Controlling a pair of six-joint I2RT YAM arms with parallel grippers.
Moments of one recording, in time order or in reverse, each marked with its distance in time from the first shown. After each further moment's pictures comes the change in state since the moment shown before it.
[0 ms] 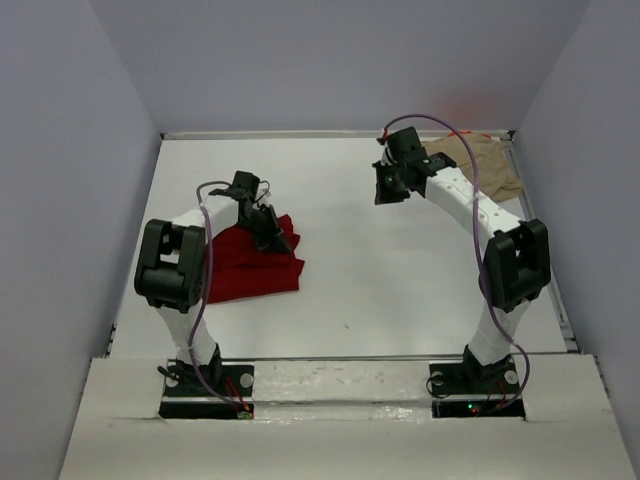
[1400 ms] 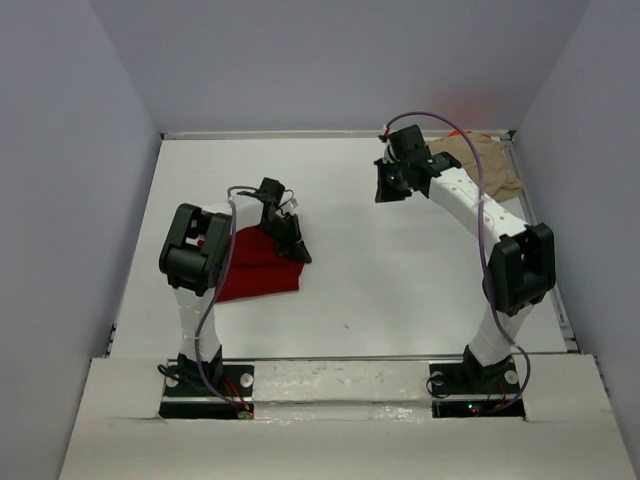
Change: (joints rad) left arm -0.106 0.179 0.082 0.017 0.087 0.047; right arm 0.000 -0.032 -0.005 -0.002 -0.011 -0.001
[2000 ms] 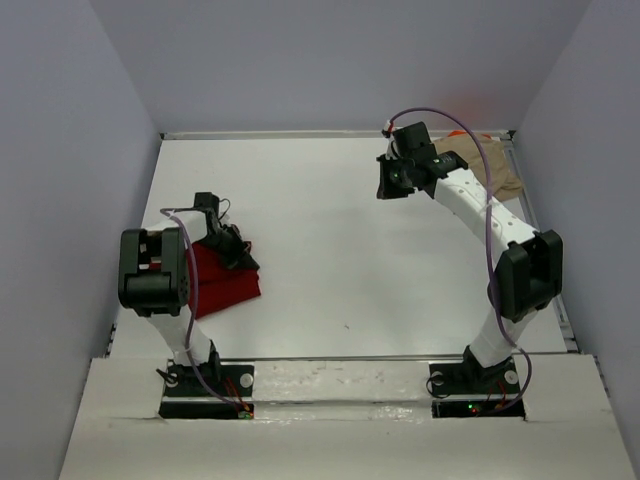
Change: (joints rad) left arm 0.351 -0.241 -0.283 -0.027 -0.128 -0.047; right arm 0.000 -0.050 0.000 -0.004 0.001 -0.007
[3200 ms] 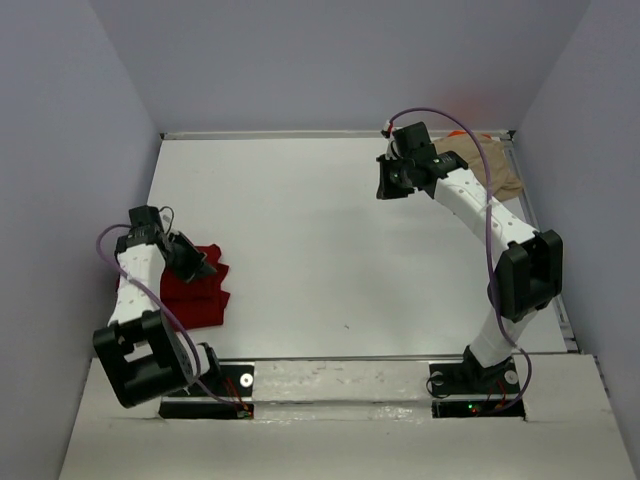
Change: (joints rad) left arm 0.323 -0.495 -0.129 -0.252 -0.098 0.130; right arm 0.000 0.000 0.000 0.000 -0.005 -0.006
